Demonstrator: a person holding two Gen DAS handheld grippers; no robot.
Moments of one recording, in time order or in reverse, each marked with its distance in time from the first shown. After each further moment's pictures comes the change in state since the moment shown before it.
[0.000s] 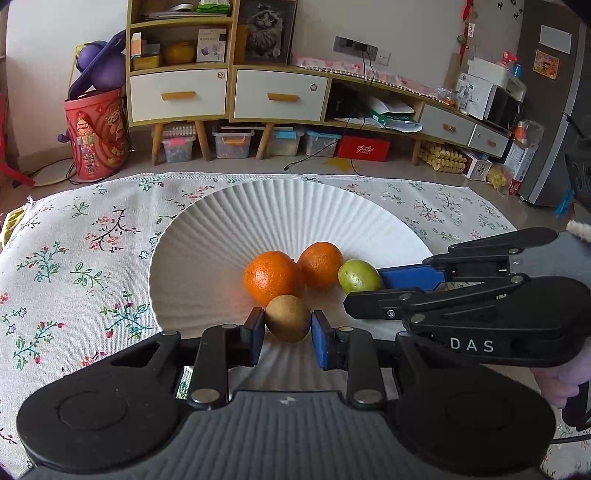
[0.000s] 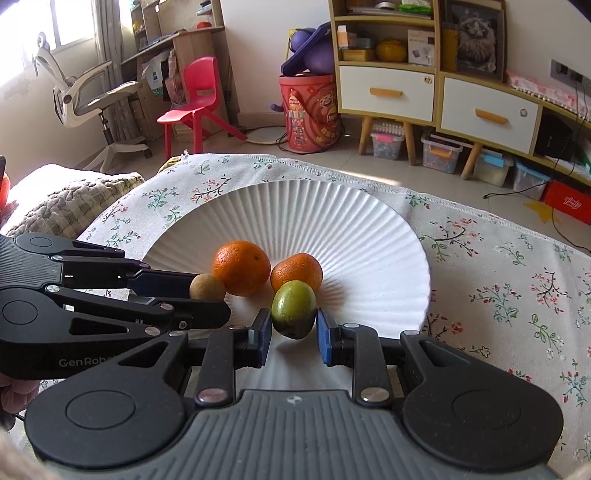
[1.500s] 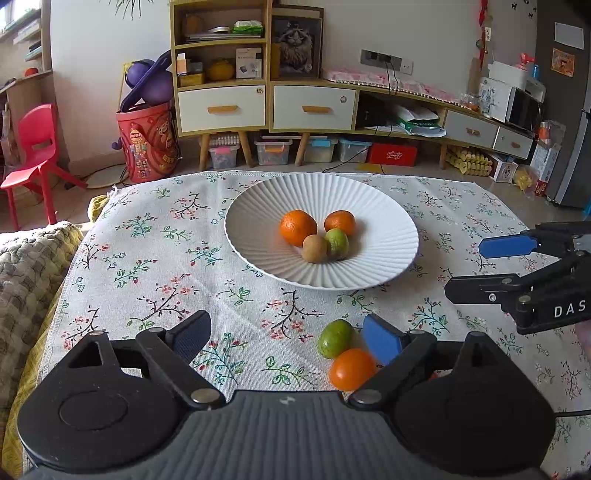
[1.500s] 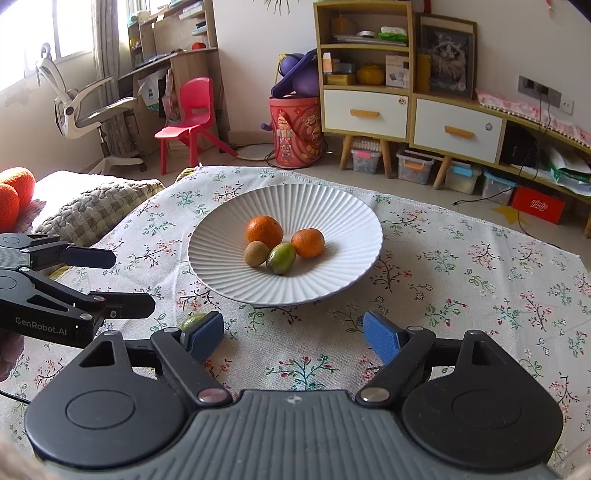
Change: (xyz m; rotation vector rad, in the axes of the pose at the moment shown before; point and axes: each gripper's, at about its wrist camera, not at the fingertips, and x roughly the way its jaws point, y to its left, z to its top) left arm -0.091 -0.013 -0.048 -0.003 -0.031 0.156; right arm -0.079 0.018 -0.036 0.015 -0.060 -0.068
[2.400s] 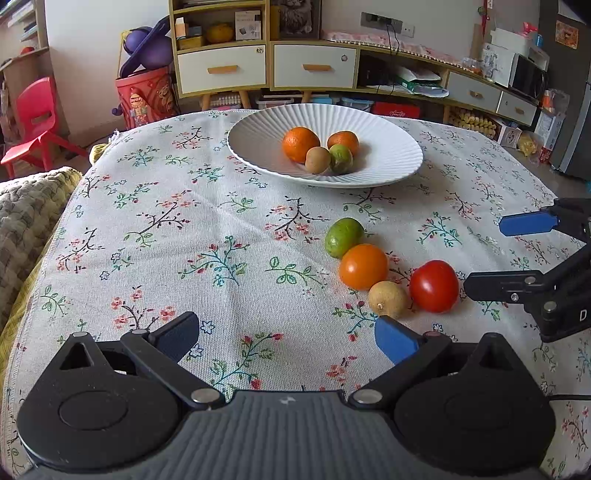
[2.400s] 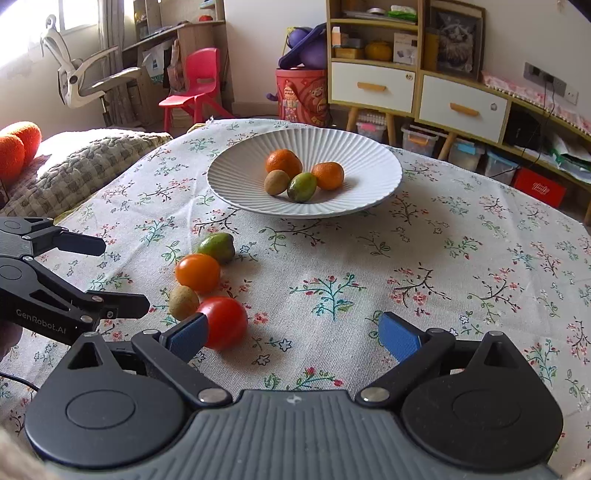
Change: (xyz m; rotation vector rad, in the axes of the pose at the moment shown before) left arm 0.004 -0.001 -0.055 0.017 0.111 0.010; right arm 0.000 0.023 -0.045 -0.043 0.069 -0.016
